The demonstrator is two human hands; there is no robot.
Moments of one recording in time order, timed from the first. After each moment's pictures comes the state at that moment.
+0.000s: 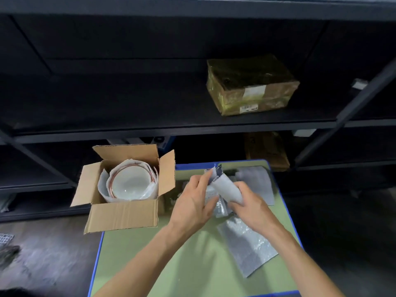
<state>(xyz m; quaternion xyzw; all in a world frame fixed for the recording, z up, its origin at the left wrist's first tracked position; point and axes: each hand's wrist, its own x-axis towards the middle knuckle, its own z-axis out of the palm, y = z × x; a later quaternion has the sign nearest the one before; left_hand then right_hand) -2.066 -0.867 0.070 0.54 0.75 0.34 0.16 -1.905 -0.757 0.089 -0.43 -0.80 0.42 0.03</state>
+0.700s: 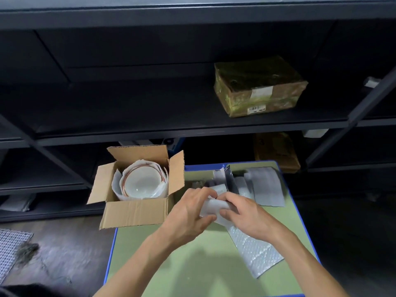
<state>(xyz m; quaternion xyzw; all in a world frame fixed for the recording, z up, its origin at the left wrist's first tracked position) -2.079 -0.913 0.100 0.60 0.71 0.30 0.21 -1.920 -0.787 0.121 -0.31 -0.84 0.44 -0.04</state>
